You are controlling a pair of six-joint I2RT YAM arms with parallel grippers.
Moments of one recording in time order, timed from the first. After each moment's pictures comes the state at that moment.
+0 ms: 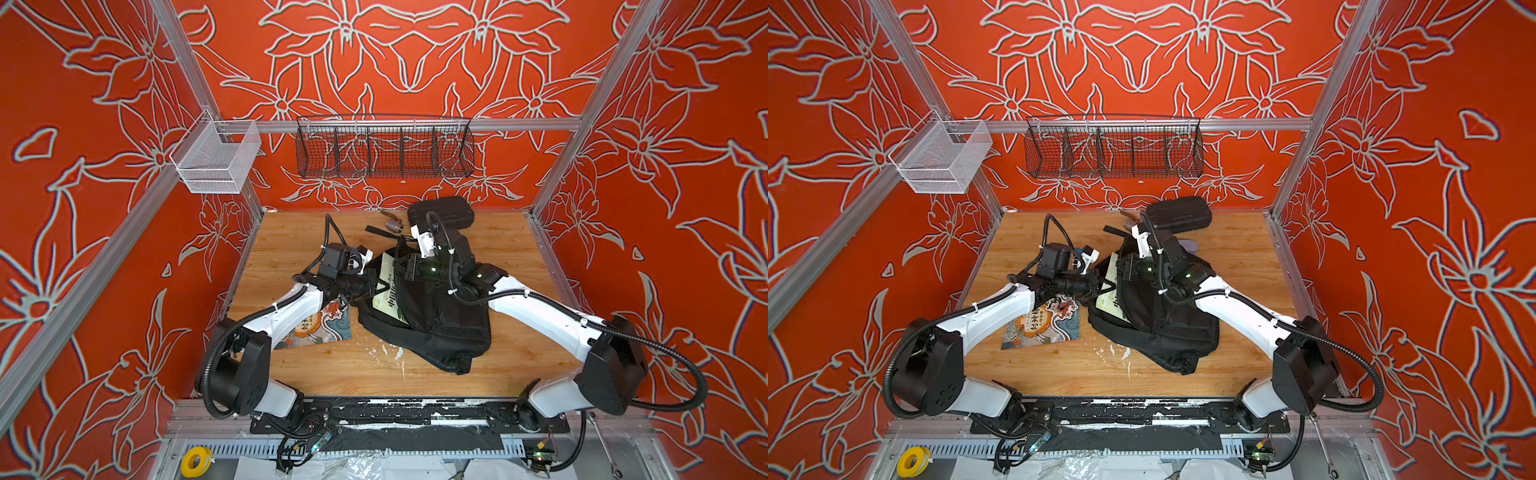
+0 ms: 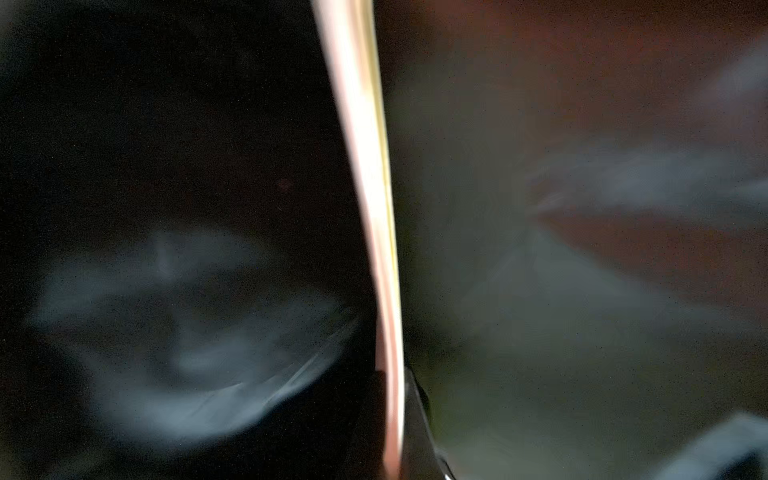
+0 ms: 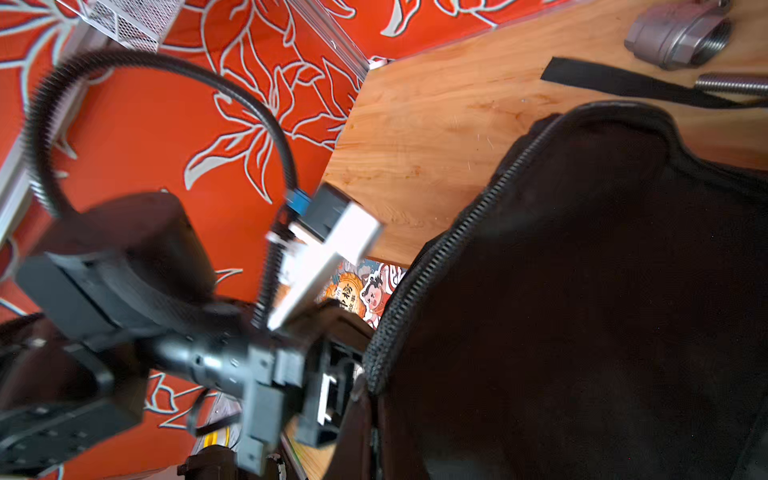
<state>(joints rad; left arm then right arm) -0.34 1.47 0.91 -0.18 0.72 -0.68 0.68 1.47 1.17 -0.14 -0.30 0.69</state>
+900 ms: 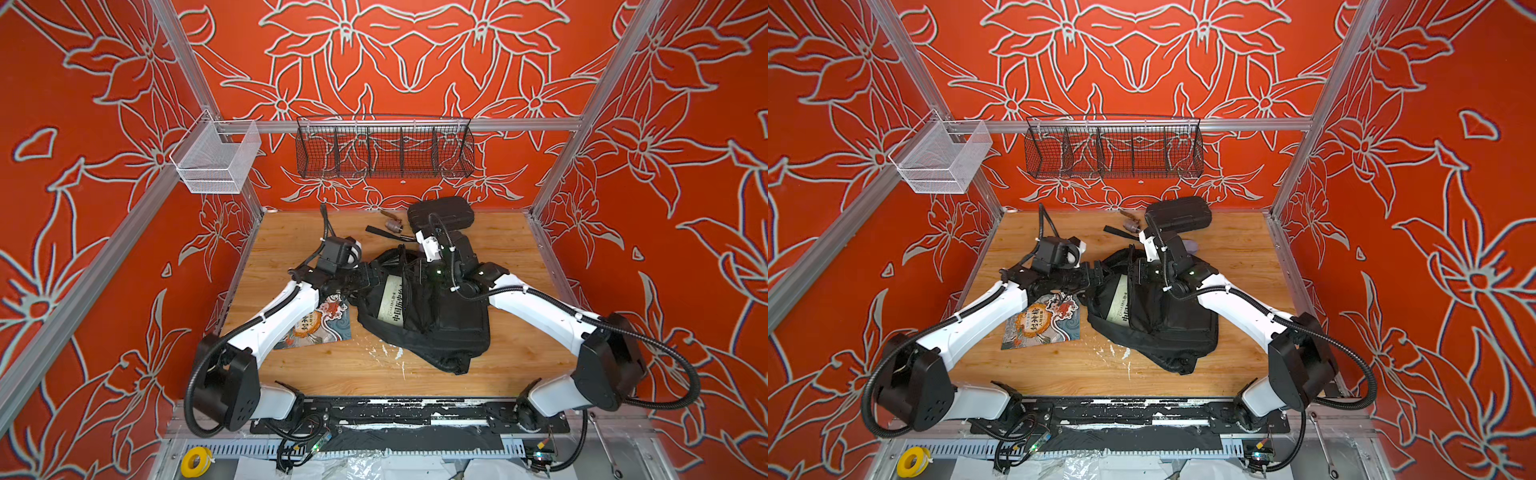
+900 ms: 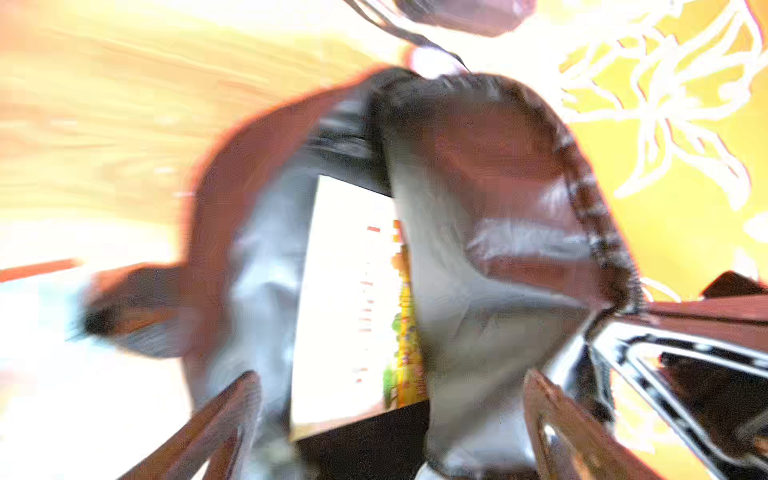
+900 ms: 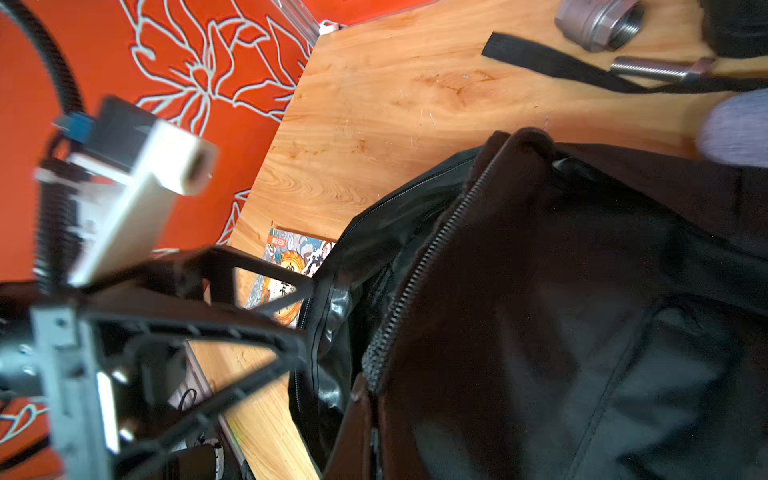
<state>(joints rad) -0.32 1.35 1.03 -0.49 0.32 -0.64 0.62 1.51 1.15 -0.24 -0.31 0.54</state>
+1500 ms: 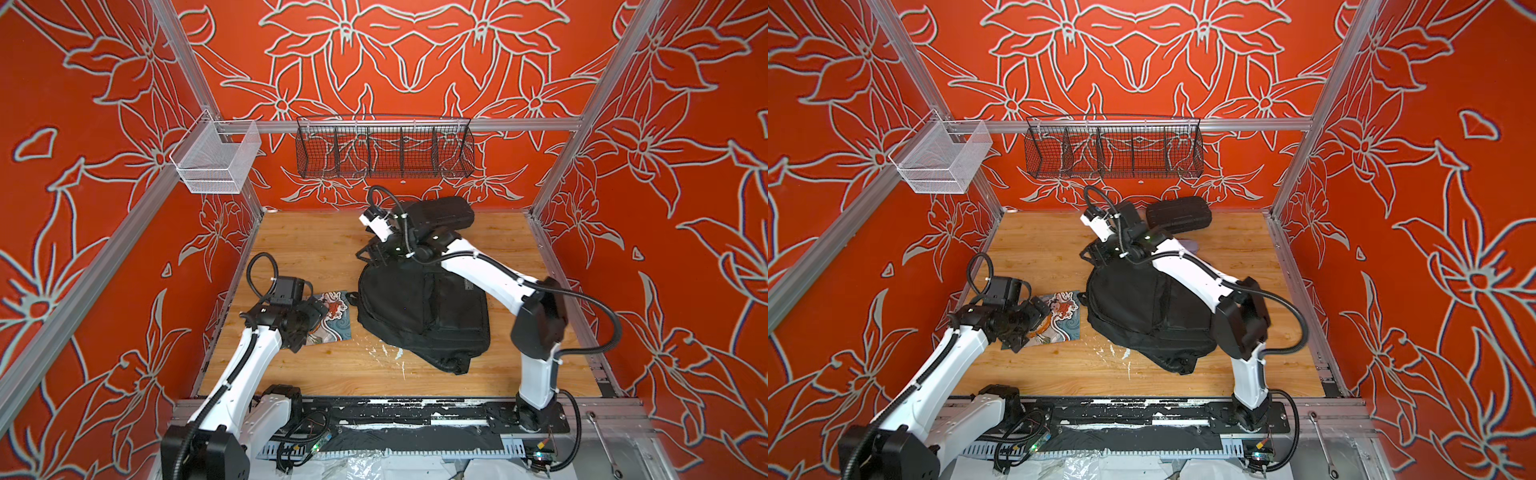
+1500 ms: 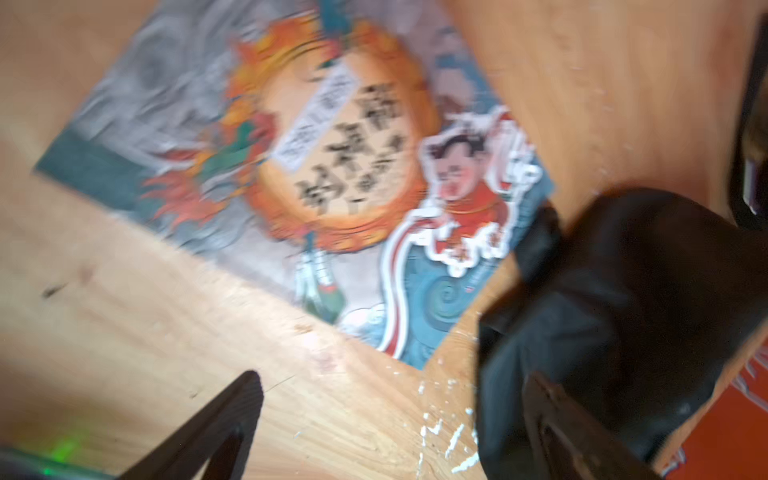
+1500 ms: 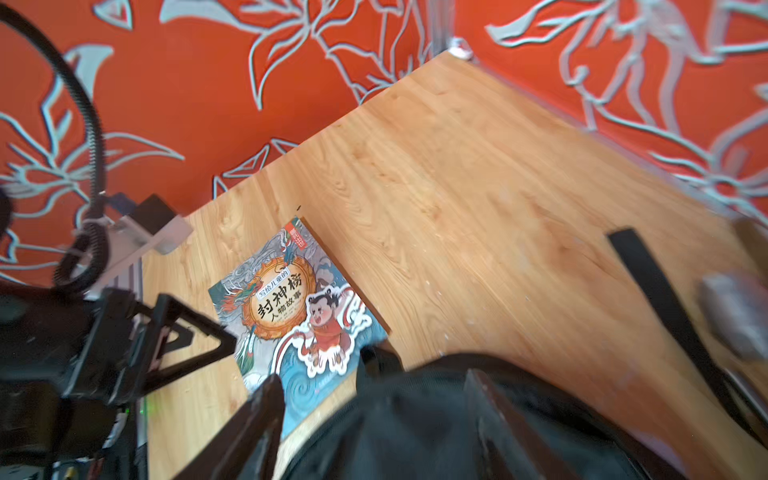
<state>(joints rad) -0.03 0.94 0.68 -0.91 0.08 -1.06 0.74 2.00 1.85 -0.47 -0.41 0.01</state>
